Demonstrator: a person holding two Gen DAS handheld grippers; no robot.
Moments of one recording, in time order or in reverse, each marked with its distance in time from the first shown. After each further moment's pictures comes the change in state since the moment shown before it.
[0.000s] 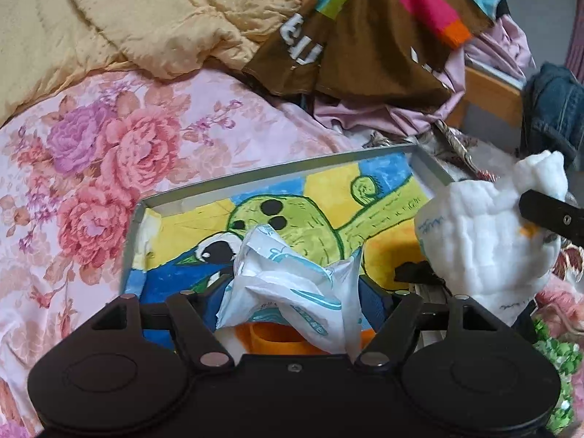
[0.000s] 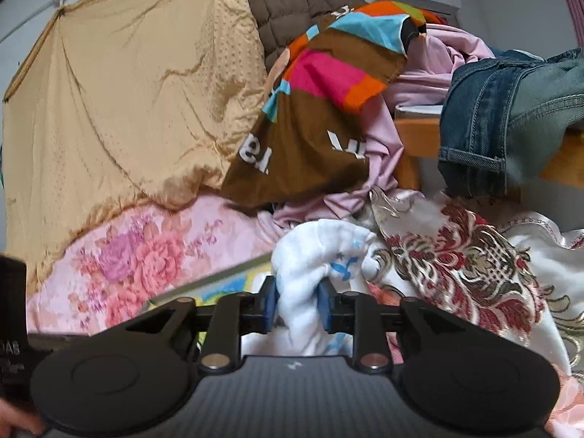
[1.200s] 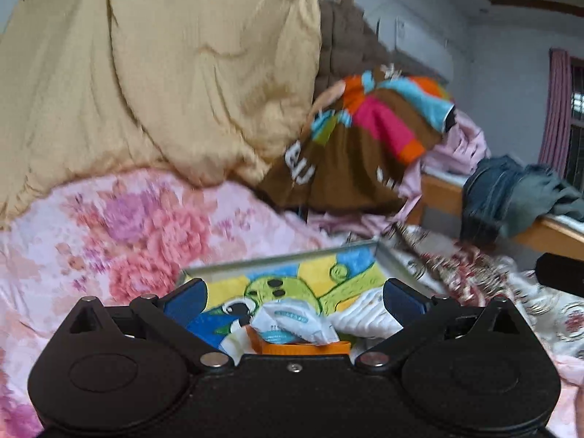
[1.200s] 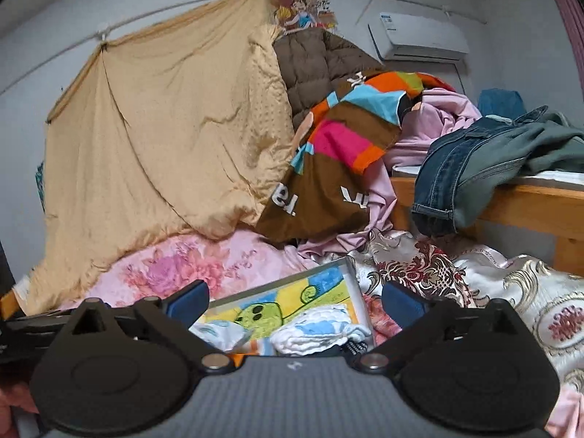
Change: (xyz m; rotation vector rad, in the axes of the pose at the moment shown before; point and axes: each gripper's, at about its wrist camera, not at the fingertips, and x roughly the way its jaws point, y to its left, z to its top) left arm -0.161 -0.006 -0.056 -0.033 -0.405 -0.002; right arm -0.166 0.015 -0.006 -0.013 -0.157 0.070
